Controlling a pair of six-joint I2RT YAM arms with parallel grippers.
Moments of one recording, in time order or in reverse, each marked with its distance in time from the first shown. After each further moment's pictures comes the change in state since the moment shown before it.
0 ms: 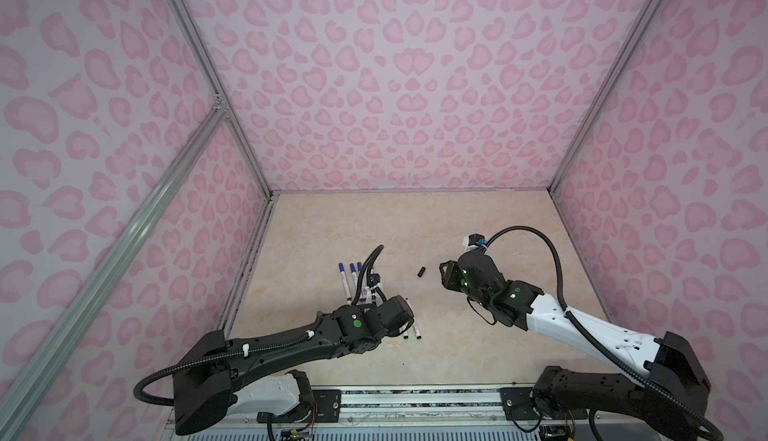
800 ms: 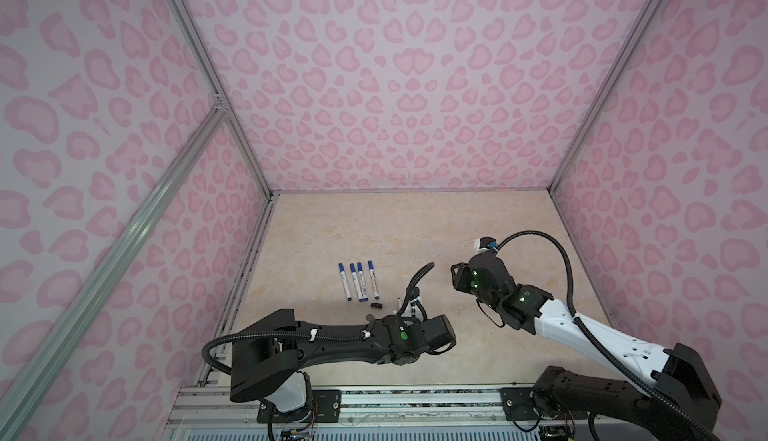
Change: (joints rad) left arm -0.119 0.343 0.200 0.138 0.008 -0.094; right arm -0.080 -0.121 -0.116 0.000 0.009 -0.005
